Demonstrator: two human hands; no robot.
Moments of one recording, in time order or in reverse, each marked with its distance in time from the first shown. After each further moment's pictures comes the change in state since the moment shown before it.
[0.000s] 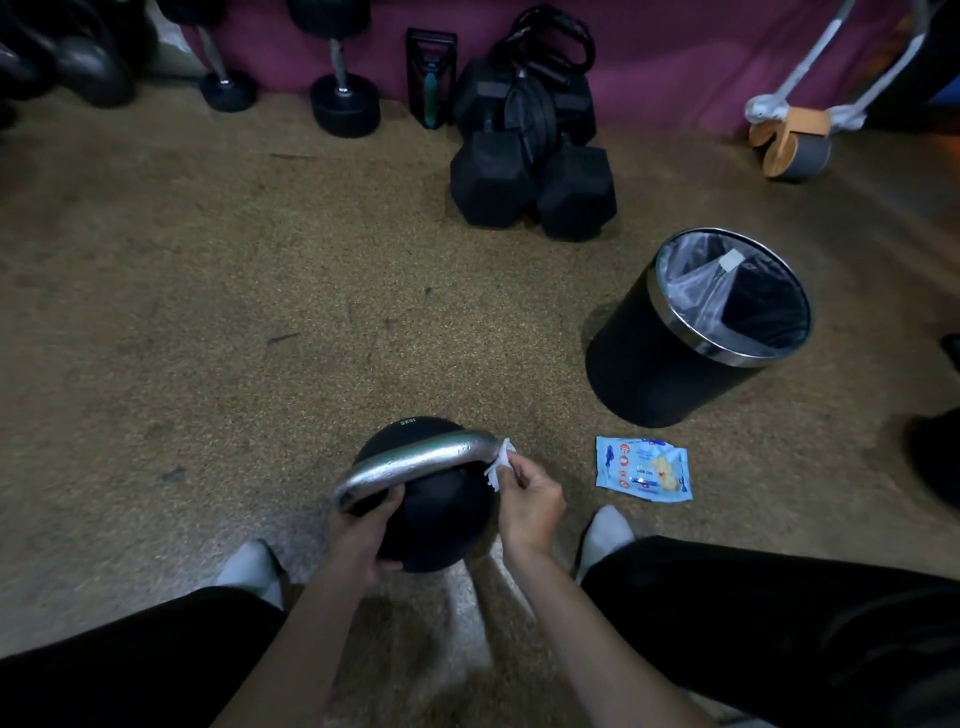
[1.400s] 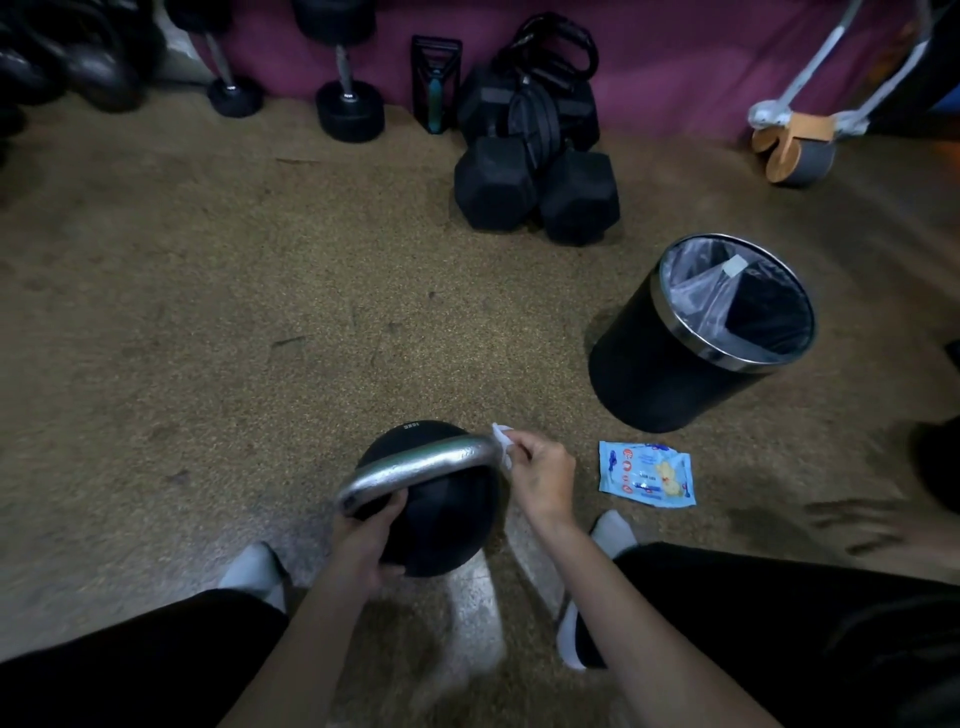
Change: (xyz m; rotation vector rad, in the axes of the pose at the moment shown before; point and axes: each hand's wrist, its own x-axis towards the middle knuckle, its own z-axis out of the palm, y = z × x) left_hand -0.020 0.009 0.006 0.028 0.006 0.002; right_hand 0.027 -0.036 -0.016 -0.292 -0.212 -0.289
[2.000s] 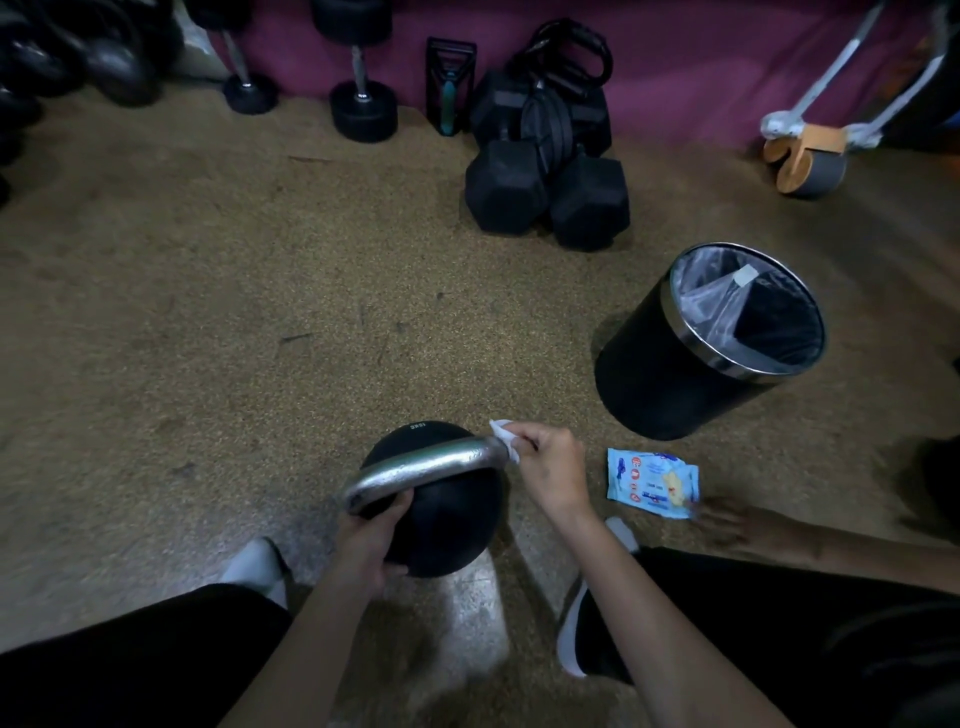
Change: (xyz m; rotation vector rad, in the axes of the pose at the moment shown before) left_hand 0.011 -0.006 -0.003 -0.036 -0.005 0.000; right_hand 0.012 -0.014 -0.014 -0.088 -0.140 -0.069
